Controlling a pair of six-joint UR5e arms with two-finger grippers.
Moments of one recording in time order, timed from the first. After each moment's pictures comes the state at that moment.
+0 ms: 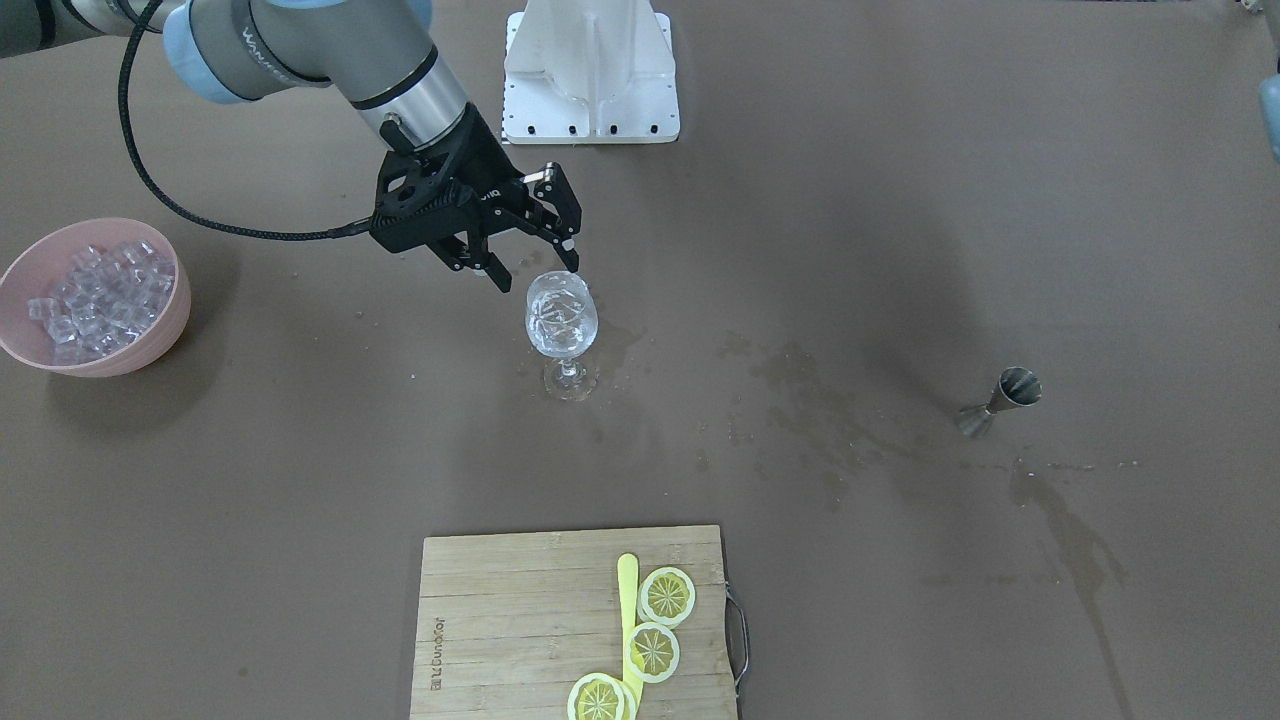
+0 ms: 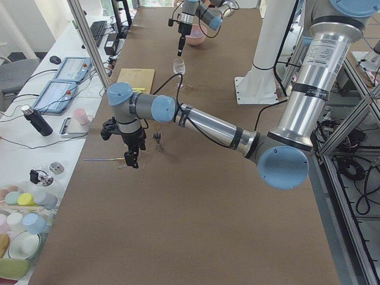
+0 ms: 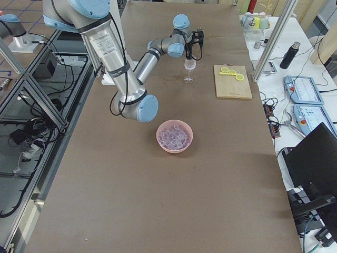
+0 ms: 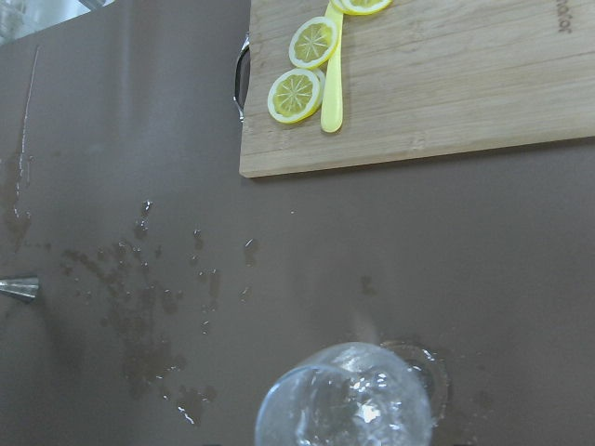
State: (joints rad) left arm -1.43 -1.87 -1.65 -1.30 -2.22 -0.06; right arm 0.68 -0.96 1.84 -1.28 1.96 1.27
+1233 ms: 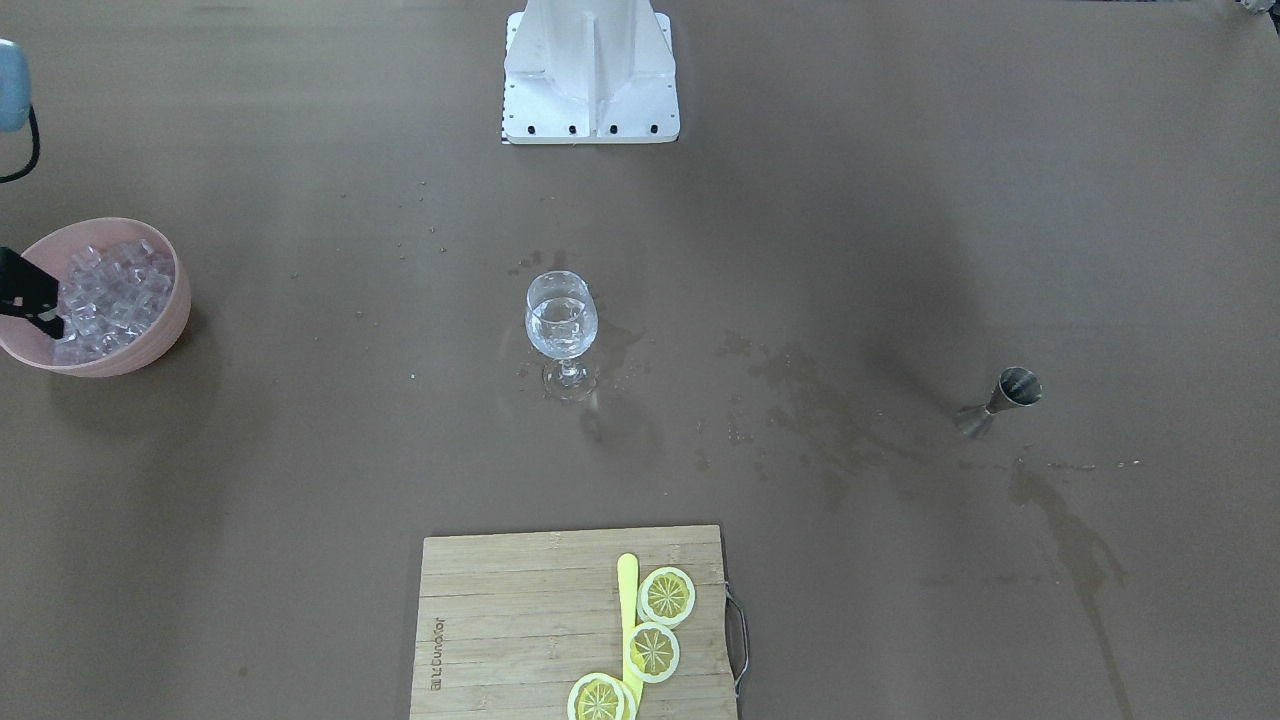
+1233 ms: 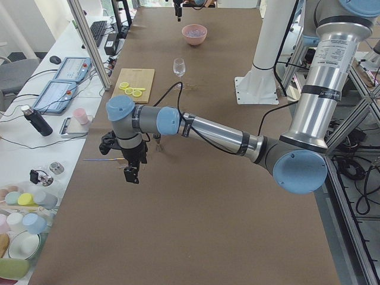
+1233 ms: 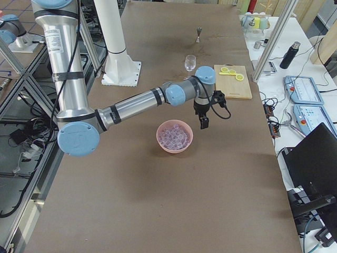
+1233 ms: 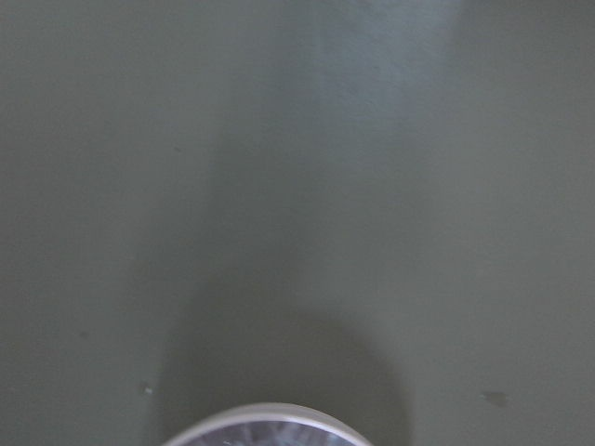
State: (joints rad) left arm -1.53 -1.79 -1.62 -1.32 -2.23 0.09; right arm 1.26 -1.47 1.81 -1.56 2.28 0.20
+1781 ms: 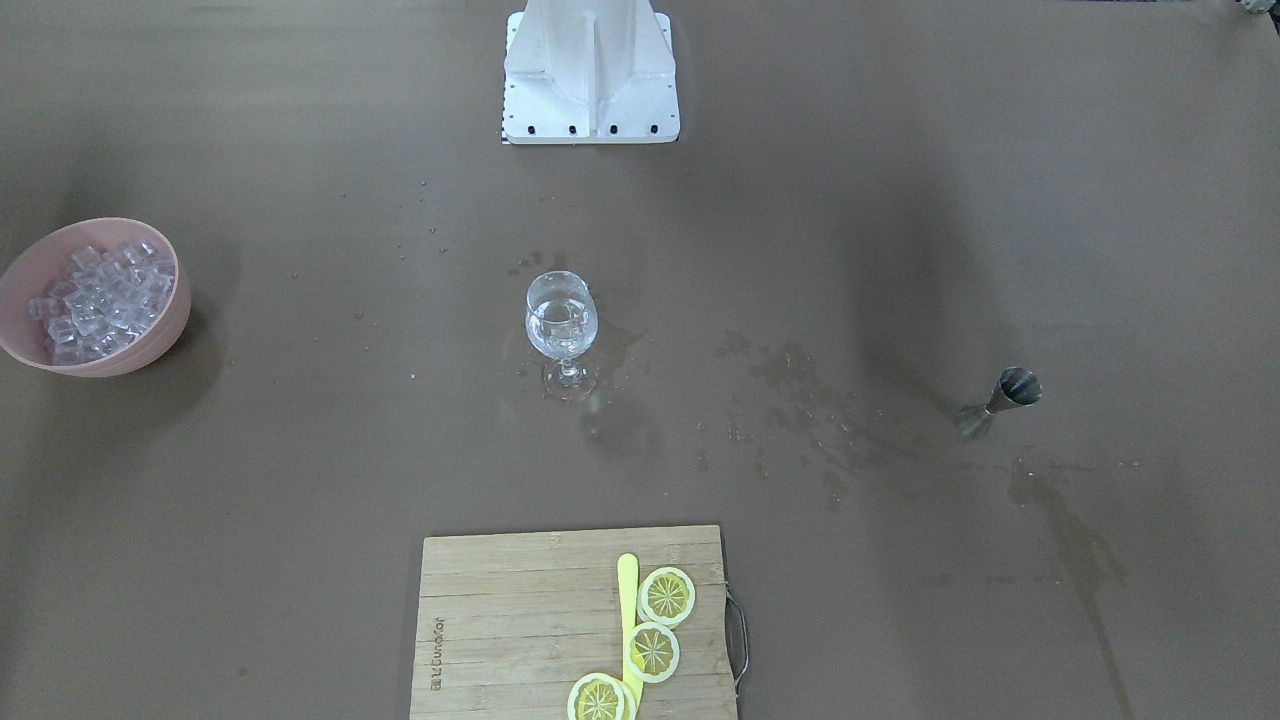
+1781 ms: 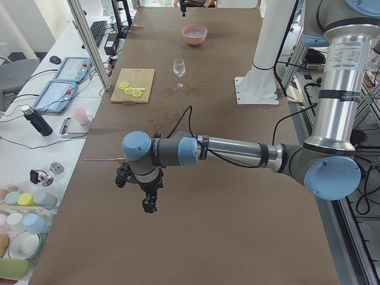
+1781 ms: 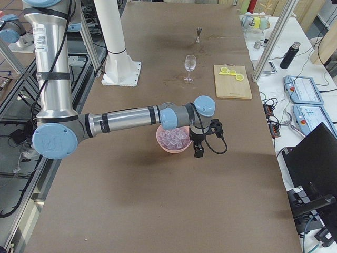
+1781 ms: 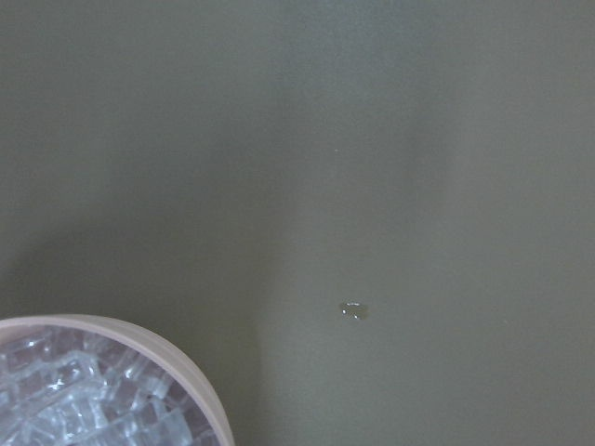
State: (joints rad) left arm -1.59 -1.63 -1.59 -1.42 -2.28 0.17; right arm 1.36 -1.54 1.70 -1.55 2.30 0.06
